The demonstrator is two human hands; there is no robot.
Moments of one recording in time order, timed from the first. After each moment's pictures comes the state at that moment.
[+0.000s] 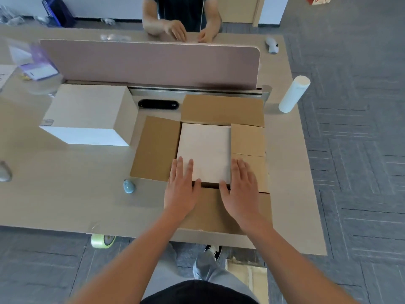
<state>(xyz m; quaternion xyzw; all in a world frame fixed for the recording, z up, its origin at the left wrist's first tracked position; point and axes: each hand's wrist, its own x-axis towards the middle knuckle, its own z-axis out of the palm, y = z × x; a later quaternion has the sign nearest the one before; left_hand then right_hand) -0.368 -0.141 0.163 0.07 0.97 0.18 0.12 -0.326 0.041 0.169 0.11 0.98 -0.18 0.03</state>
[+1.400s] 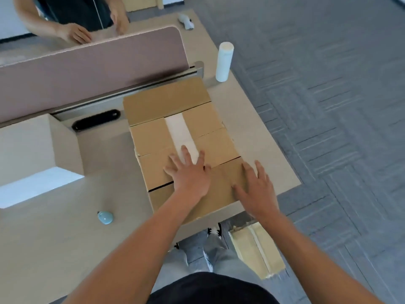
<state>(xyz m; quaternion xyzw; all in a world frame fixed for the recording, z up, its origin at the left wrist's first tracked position) -0.374 -0.065 0.187 0.25 0.94 -0.03 0.24 -0.215 0.062 0.178 0.35 0.91 -0.22 0.08</state>
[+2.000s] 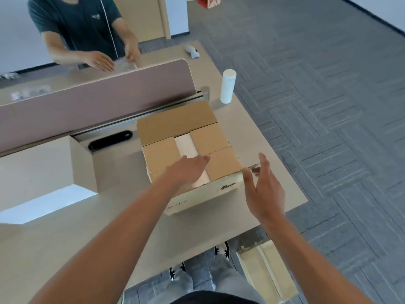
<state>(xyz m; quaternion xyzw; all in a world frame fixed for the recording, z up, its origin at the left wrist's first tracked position) -0.452 -0.075 0.266 0.35 0.87 0.00 0.35 -0.250 0.052 0.246 0.38 0.87 -0.28 -0.12</state>
